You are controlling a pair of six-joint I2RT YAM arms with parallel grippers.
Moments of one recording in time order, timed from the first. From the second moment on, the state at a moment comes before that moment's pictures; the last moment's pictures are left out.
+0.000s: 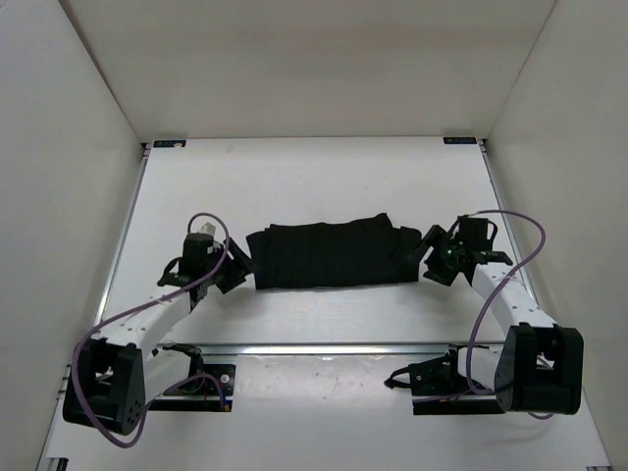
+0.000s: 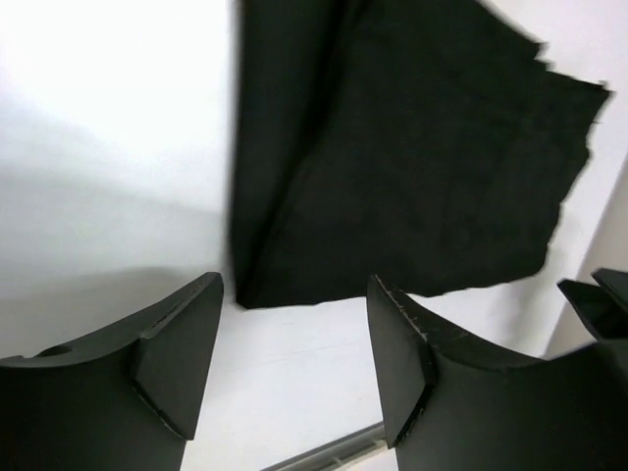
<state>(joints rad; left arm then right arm) -0.20 1.10 0.48 -0.14 0.26 -0.81 -0.05 1.17 0.65 -0.41 -0.33 0.58</state>
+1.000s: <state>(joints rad) -0.33 1.22 0.32 0.12 0.12 -1.02 -0.03 1.28 0.48 -0.16 -0.30 0.69</state>
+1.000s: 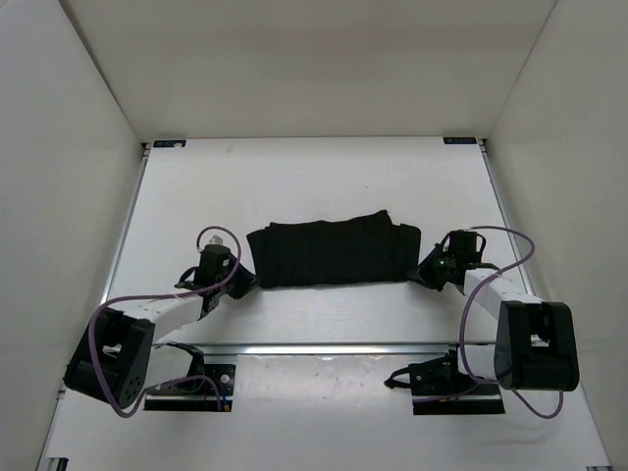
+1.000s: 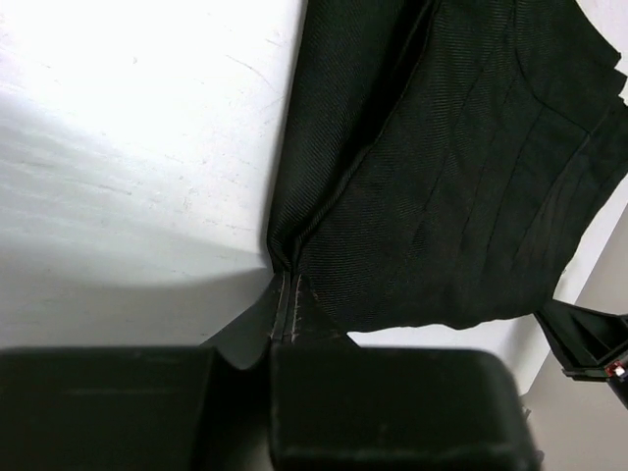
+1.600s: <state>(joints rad) -0.45 1.49 0.42 0.35 0.12 -1.06 0.31 1.37 1.07 -0.40 -0.25 0.41</state>
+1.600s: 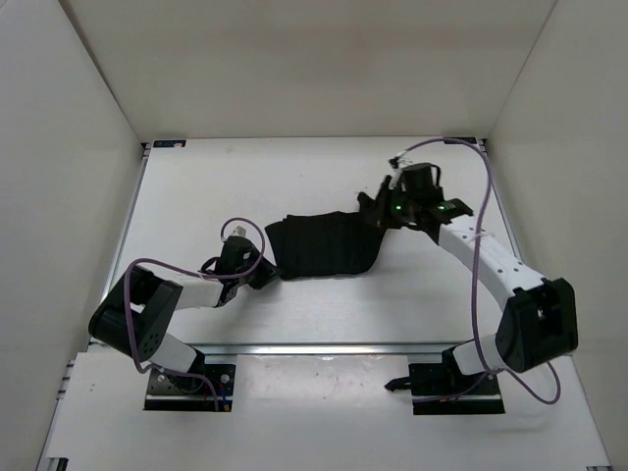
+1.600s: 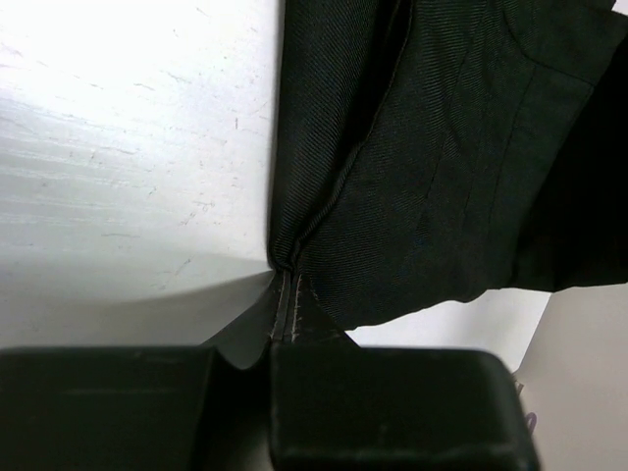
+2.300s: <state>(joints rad) -0.45 1.50 0.40 0.39 0.13 -1.08 0.73 1.80 1.33 -0.42 -0.32 0.31</state>
